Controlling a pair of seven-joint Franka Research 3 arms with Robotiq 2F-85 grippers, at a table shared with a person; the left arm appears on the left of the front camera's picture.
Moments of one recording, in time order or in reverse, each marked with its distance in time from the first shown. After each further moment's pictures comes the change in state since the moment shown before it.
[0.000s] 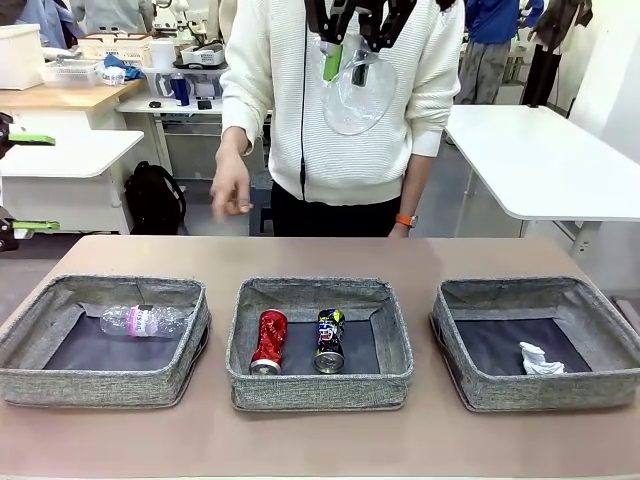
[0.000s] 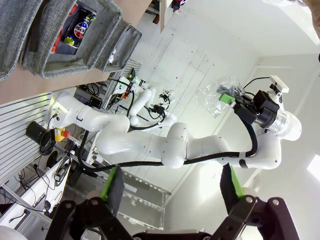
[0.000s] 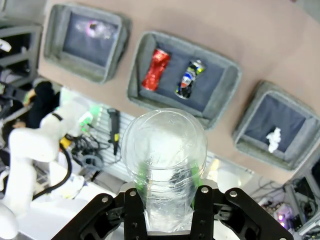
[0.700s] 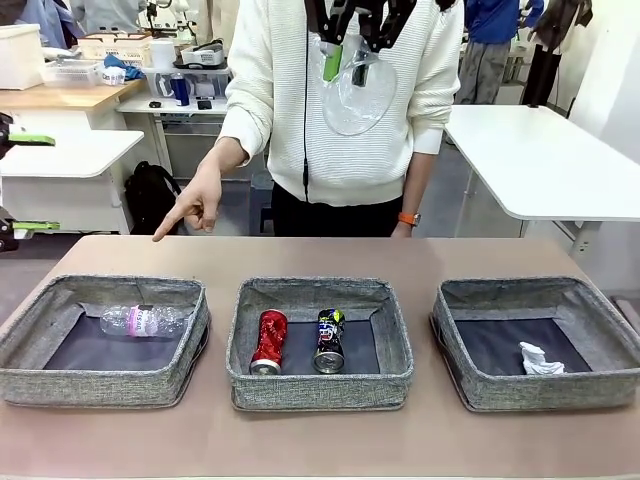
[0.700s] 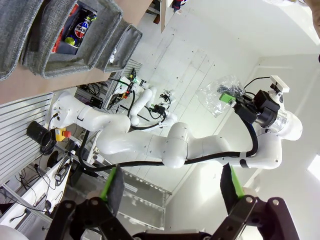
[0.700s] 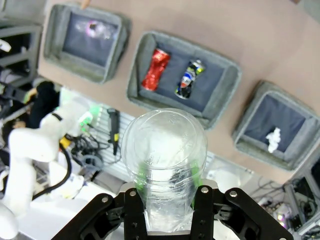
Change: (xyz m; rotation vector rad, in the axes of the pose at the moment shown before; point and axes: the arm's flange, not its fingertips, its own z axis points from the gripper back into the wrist) left arm -0.001 0.000 0.001 0.006 0.000 -0.002; right arm 0.002 0.001 -0.002 -0.002 0.004 0.003
